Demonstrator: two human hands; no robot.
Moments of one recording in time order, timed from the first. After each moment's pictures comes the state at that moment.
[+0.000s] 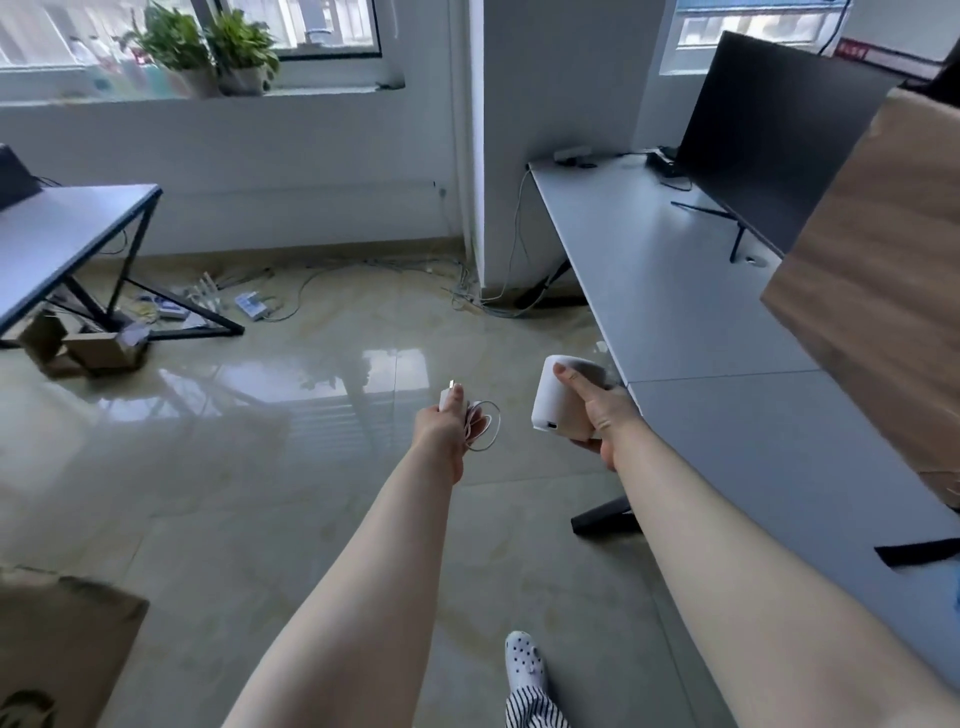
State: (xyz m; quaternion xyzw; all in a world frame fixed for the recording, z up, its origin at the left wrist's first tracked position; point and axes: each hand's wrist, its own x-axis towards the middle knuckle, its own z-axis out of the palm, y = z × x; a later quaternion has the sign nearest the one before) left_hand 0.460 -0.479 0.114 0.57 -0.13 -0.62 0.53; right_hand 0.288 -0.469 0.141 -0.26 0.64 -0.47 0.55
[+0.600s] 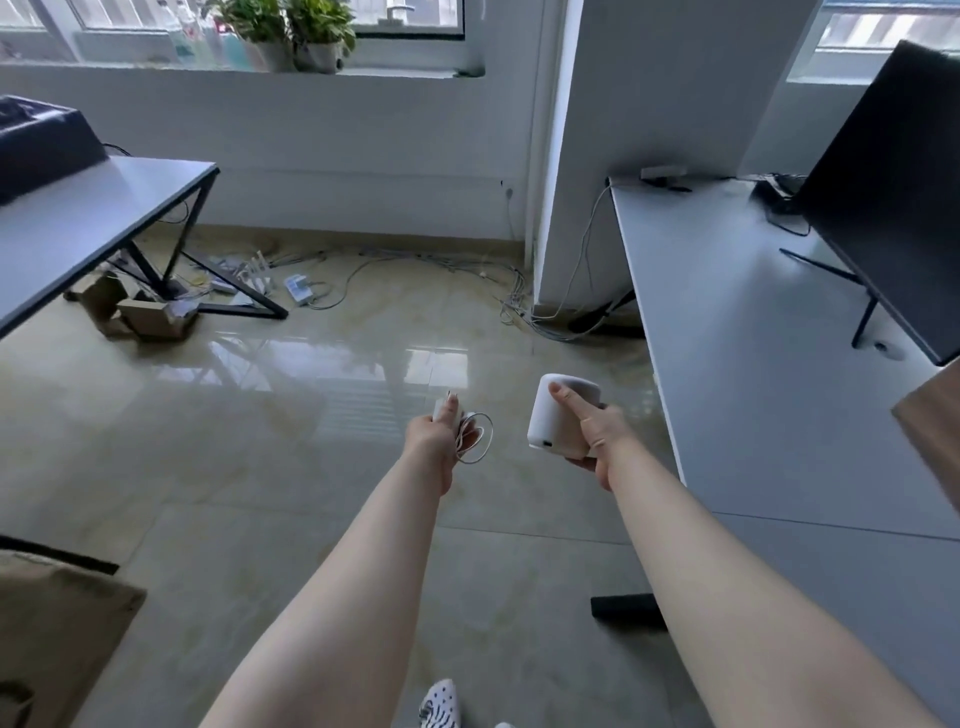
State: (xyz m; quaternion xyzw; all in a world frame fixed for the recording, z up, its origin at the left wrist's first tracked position) left_hand 0.486 -0.666 0.097 0.59 -0.09 -0.57 0.56; right_hand 0.308 -0.693 0.114 -0.29 0.64 -0.38 0.60
